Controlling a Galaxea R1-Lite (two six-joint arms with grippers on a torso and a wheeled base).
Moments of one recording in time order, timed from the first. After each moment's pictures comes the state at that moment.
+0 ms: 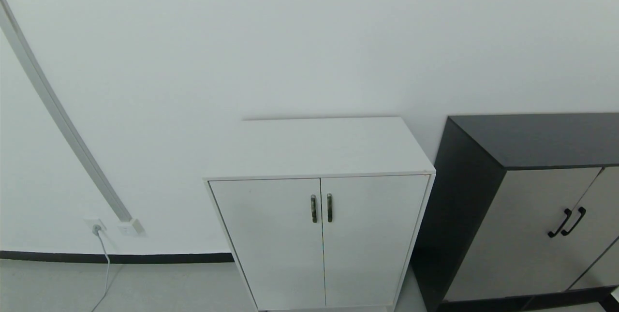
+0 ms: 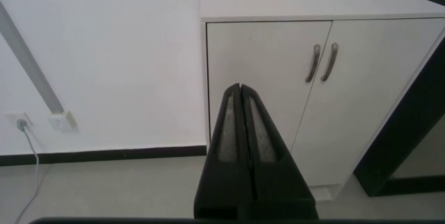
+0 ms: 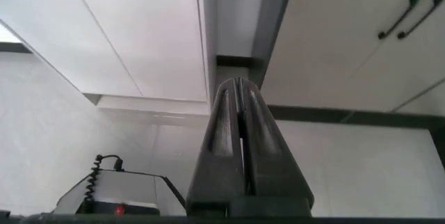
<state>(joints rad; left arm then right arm) 0.00 0.00 0.00 0.00 0.00 0.00 0.16 0.42 -0.01 -0.02 -0.11 -0.04</state>
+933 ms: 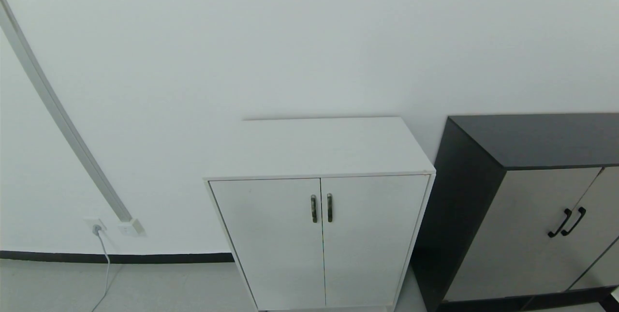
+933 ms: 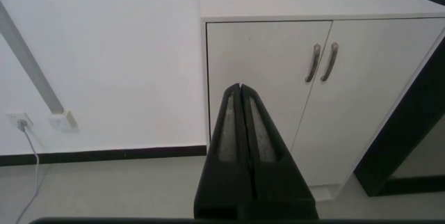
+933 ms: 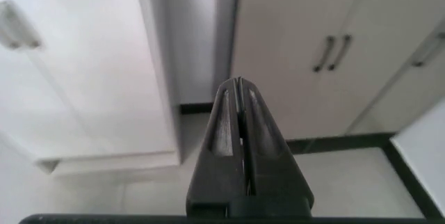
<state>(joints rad) 0.00 0.00 0.00 0.00 0.00 0.00 0.04 0.18 -0.02 -0.02 -0.20 -0.07</state>
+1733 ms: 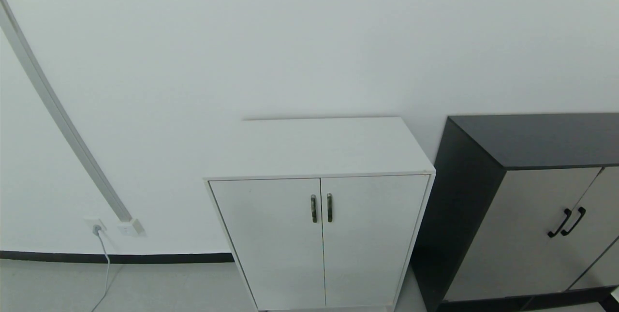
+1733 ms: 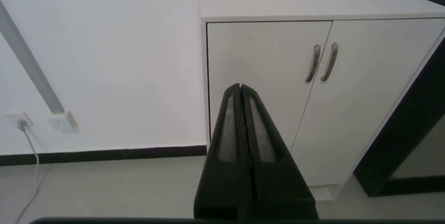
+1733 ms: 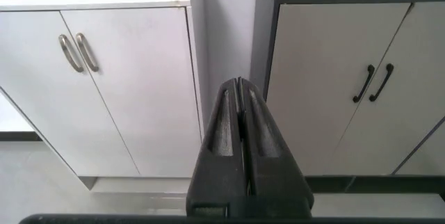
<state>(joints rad) 0.00 0.00 0.00 0.00 0.00 0.00 0.01 0.00 0.00 0.00 0.05 -0.01</state>
